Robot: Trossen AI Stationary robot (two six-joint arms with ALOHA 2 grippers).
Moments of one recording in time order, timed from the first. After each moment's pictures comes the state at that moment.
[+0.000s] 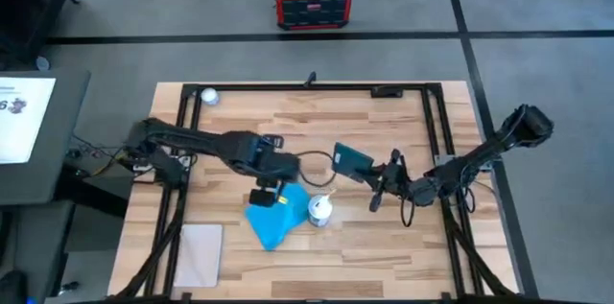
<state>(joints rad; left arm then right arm) -0.18 1.62 1.57 -1.22 -0.21 0.01 0.50 1.21 0.37 0.67 0.97 0.20</state>
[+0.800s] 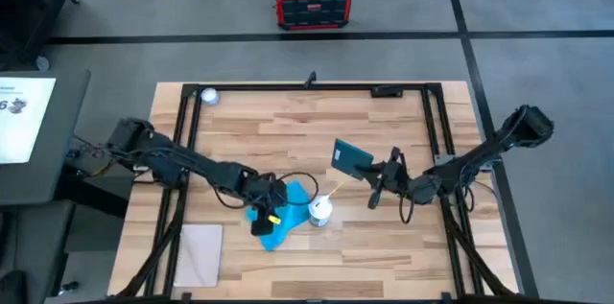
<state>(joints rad) -0.28 1.62 0.94 -0.43 0.03 -0.30 0.48 1.21 0.37 0.69 0.97 0.18</state>
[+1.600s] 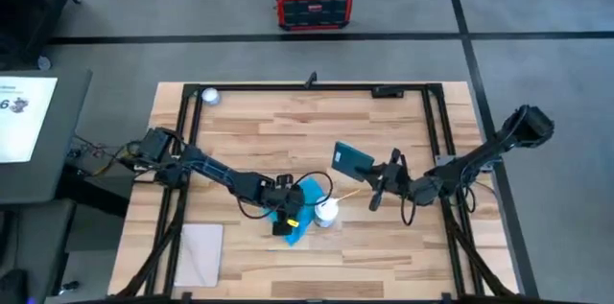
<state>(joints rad) -0.27 1.92 0.96 -0.20 -0.14 -0.21 0.50 1.21 0.37 0.68 0.97 0.17</state>
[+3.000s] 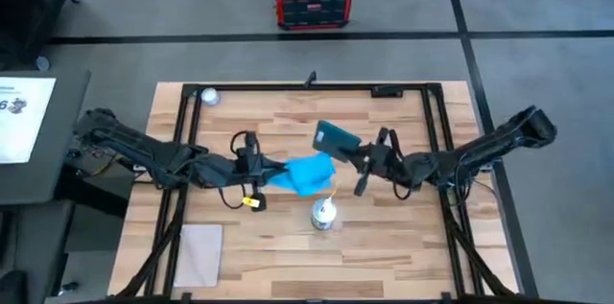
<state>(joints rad) -0.37 1.18 1.03 -0.14 -0.59 0.00 0.31 1.22 0.68 0.58 0.76 -0.05</state>
